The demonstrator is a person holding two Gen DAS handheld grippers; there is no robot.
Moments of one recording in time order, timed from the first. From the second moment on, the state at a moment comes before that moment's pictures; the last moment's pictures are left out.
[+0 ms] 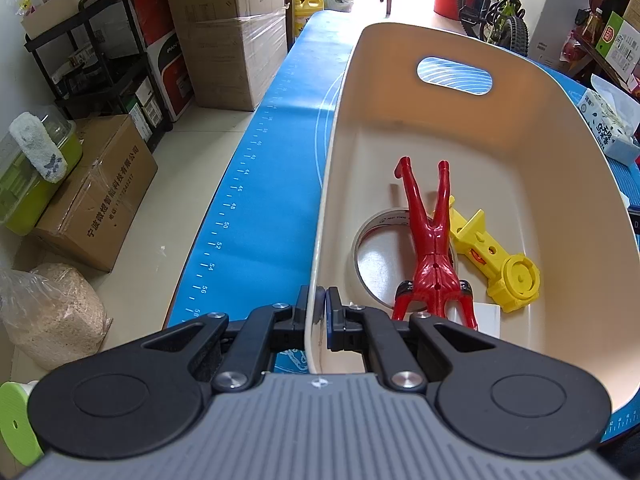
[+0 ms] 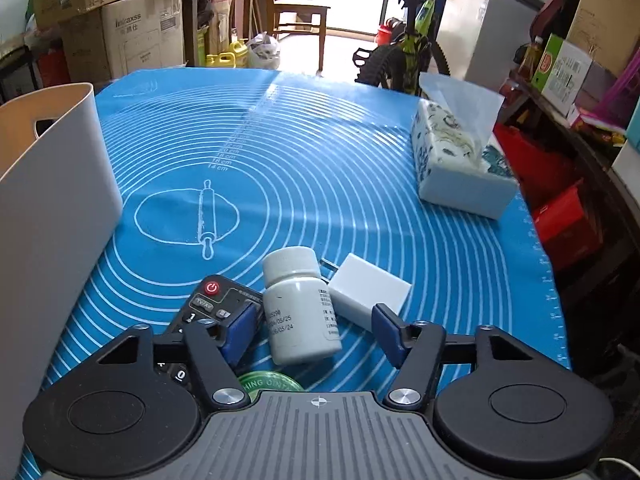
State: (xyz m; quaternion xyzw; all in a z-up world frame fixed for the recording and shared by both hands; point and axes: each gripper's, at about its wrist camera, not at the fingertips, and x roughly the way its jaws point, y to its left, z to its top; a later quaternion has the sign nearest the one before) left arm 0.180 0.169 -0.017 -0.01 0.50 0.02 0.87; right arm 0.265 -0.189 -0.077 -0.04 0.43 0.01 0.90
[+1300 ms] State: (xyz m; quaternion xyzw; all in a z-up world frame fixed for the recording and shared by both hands) left arm 0.180 0.169 -0.015 -0.01 0.50 0.02 0.87; right arm 0.199 -0.080 0.051 0.01 0.29 0.15 0.94
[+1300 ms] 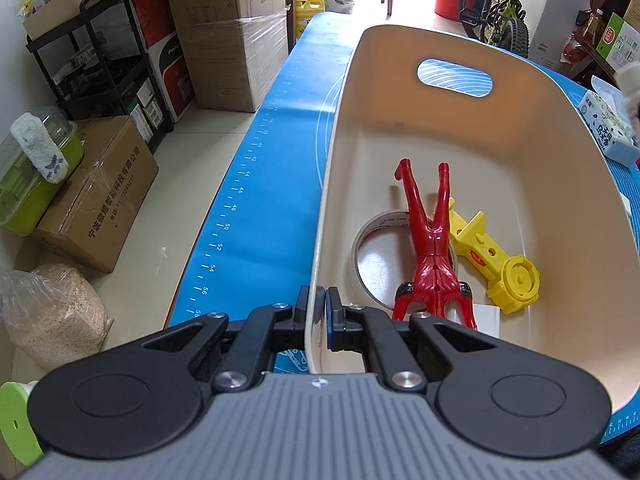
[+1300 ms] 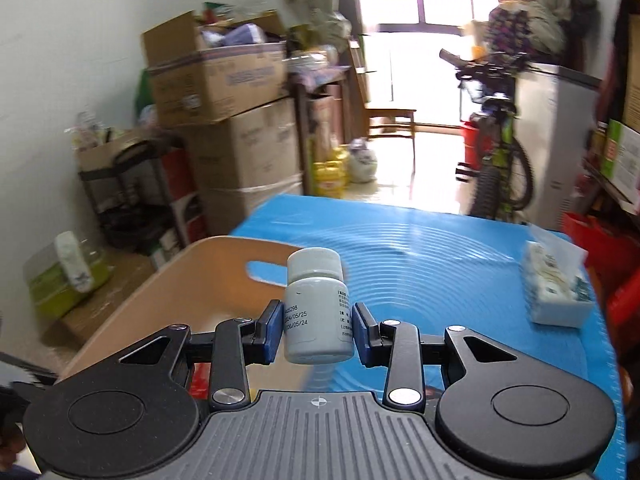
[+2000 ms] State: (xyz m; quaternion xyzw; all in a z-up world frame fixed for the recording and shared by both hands) left arm 0.180 0.169 -0.014 -0.01 0.50 0.02 0.87; right arm 0.193 0.033 -0.022 -0.11 0.43 0.23 0.87
